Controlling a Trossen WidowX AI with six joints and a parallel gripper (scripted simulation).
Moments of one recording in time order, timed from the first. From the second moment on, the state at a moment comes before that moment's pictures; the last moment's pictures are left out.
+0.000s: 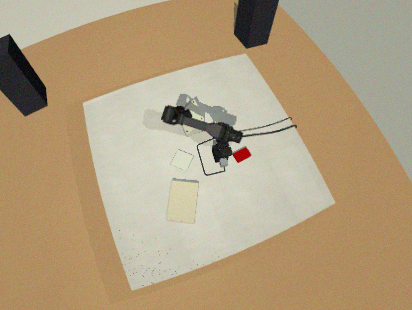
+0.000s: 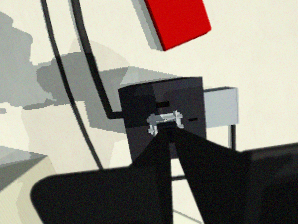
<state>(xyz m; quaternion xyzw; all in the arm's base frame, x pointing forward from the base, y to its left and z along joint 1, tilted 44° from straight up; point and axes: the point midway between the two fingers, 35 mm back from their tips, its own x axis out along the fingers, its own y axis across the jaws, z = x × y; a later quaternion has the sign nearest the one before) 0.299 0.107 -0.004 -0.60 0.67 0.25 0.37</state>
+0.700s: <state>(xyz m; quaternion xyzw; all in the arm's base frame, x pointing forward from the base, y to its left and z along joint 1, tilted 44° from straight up) 0.299 0.105 -0.006 -0.60 0.67 0.25 0.37</state>
